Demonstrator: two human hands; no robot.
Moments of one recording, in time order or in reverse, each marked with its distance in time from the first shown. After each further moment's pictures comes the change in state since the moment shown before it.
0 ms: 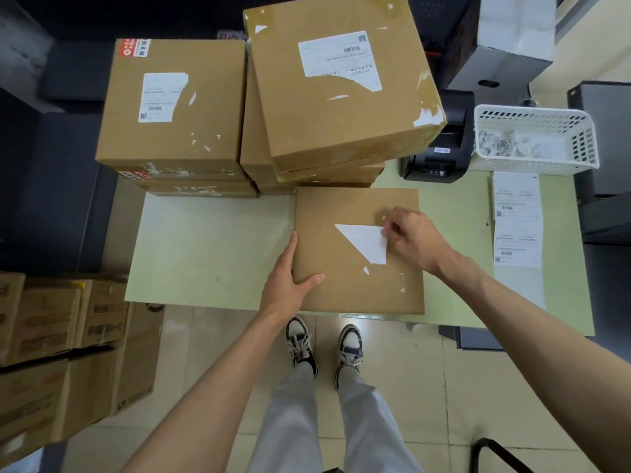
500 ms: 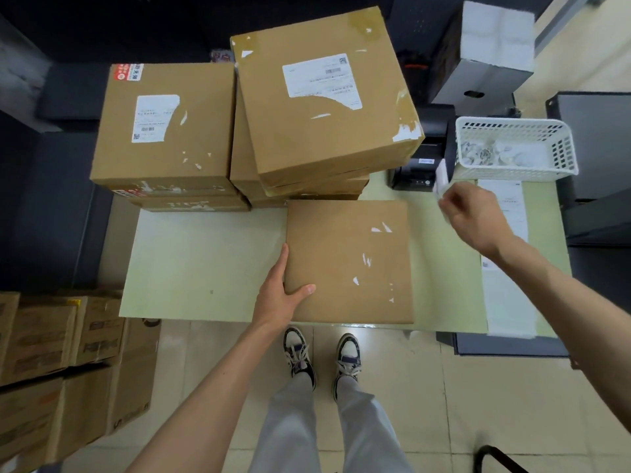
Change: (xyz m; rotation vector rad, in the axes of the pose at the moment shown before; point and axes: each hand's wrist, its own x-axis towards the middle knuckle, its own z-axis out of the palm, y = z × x) left_hand -0.003 0.005 -0.001 0.027 -0.009 -0.023; right_hand -0.015 0.048 -0.084 -0.013 0.274 0.224
